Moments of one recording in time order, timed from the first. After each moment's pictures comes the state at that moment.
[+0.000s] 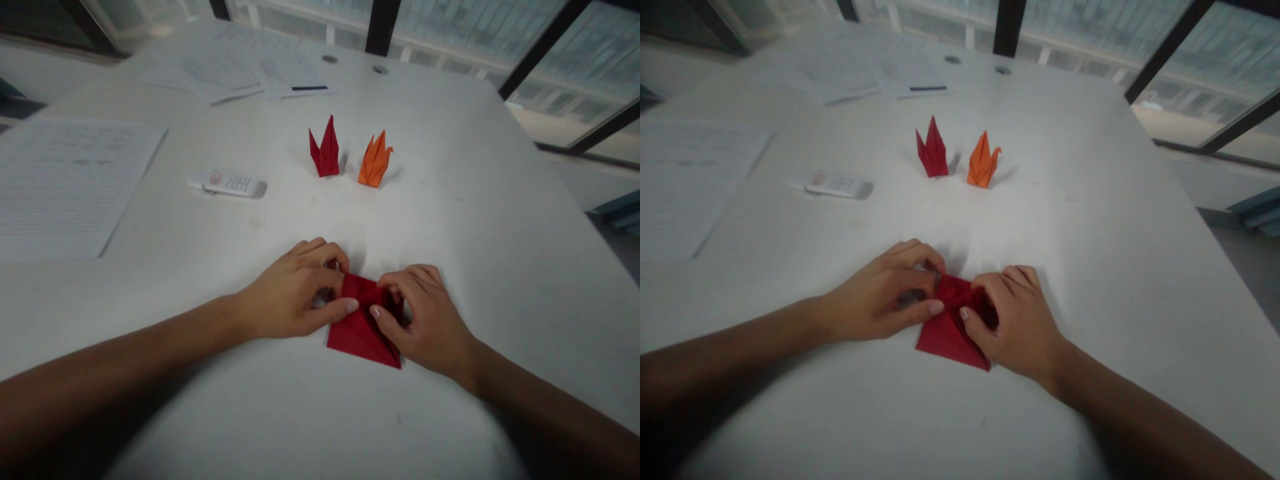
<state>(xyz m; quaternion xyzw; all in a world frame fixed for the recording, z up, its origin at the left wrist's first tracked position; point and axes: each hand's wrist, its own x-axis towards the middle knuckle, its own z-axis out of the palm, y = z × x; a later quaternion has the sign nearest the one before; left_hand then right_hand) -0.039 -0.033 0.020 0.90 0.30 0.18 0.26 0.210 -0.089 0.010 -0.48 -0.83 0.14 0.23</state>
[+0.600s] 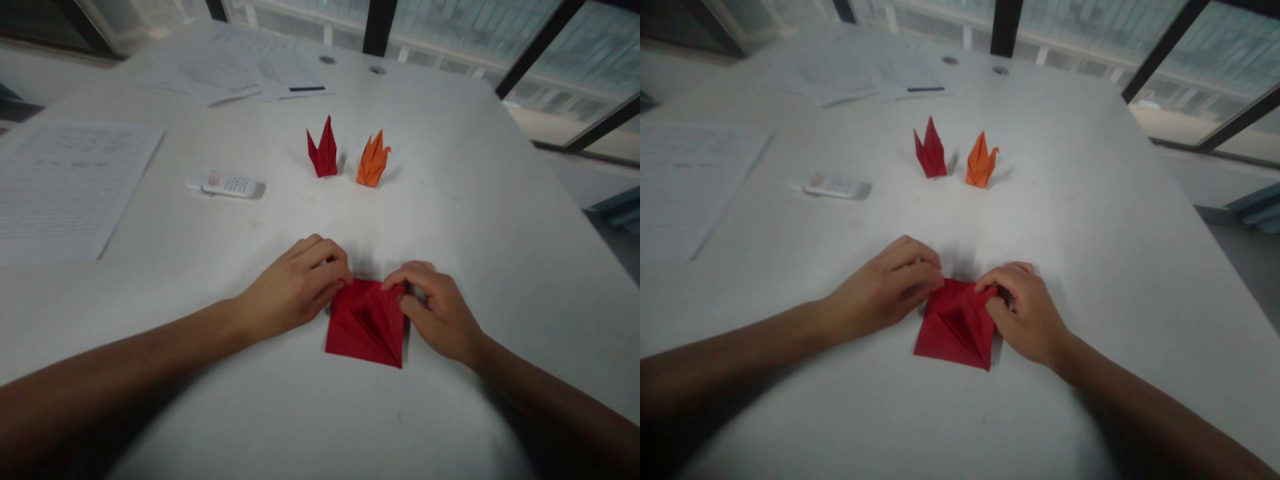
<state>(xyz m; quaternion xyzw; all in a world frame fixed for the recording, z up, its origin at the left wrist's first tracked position) -0.040 -0.036 0.008 0.91 0.28 0.25 0.19 0.220 -0.079 0.015 -0.51 -0.76 0.29 0.28</state>
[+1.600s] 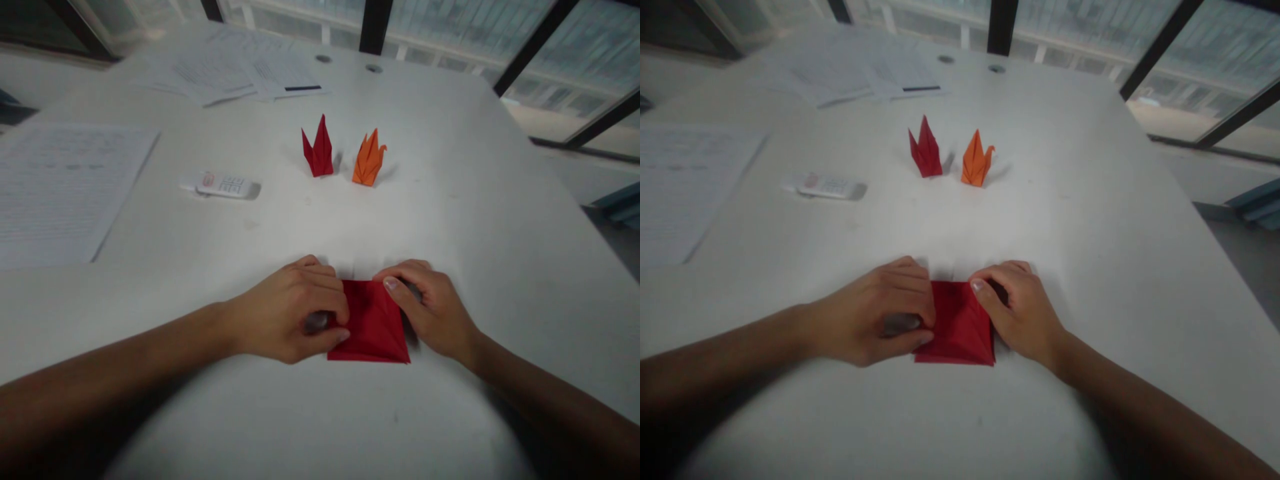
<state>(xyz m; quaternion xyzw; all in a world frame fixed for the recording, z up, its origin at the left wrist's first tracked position) -0.037 -0.042 0.031 0.91 0.19 0.16 0.33 0.218 -0.078 0.016 -0.52 -0.75 0.28 0.28</state>
